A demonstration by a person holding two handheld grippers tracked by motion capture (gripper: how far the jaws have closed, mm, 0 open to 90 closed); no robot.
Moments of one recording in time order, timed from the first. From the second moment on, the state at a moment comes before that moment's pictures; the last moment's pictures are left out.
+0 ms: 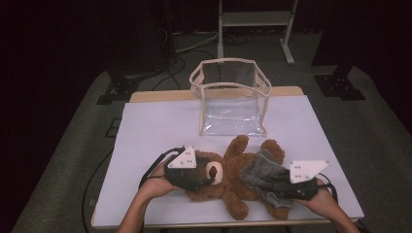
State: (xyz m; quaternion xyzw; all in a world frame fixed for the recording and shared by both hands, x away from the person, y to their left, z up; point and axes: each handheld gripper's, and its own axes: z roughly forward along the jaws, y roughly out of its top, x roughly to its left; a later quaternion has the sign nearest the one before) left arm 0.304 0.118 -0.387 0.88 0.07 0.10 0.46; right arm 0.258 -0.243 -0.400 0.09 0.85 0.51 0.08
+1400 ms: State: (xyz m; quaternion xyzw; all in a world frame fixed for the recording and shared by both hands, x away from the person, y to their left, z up) left arm 0.302 0.119 -0.388 0.89 0.07 0.10 0.44; right arm 0.251 -0.292 -0.414 0.16 0.83 0.52 0.09
